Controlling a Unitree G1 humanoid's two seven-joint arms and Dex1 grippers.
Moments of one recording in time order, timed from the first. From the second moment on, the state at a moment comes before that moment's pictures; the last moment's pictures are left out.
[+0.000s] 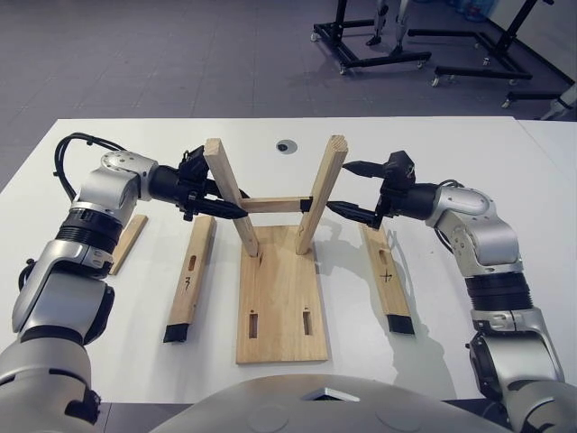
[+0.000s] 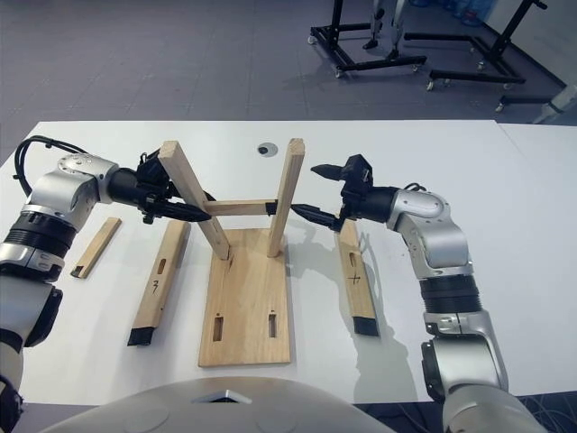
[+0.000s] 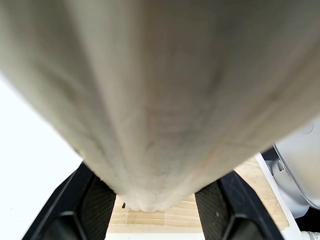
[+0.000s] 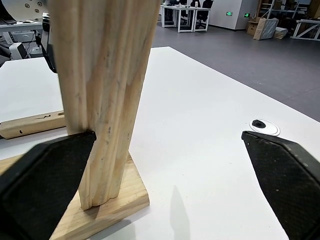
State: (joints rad) left arm -0.74 0.68 -0.39 0.55 -0.50 0.35 -1.59; right arm -0.37 -0.51 0.03 0.08 0.38 0.36 1.06
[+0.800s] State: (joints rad) left arm -0.75 0.70 -0.45 0.55 -0.58 0.35 -1.59; right arm -0.42 -0.49 -0.11 0.01 0.45 0.41 1.04
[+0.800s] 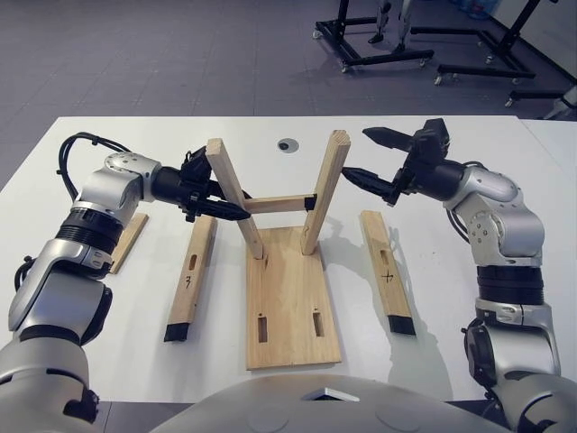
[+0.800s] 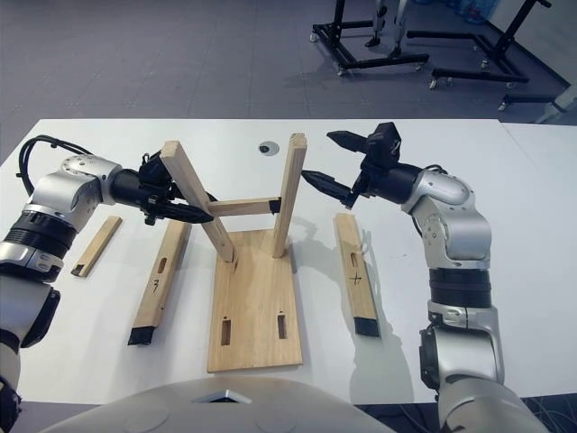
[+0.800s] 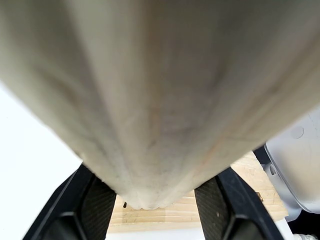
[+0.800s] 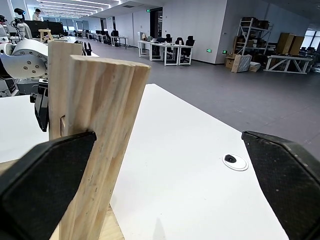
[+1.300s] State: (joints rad) left arm -0.72 0.70 -0.43 0.56 -0.56 0.25 -1.60; right arm -0.41 -0.49 -0.09 -0.01 0.44 0.39 1.03
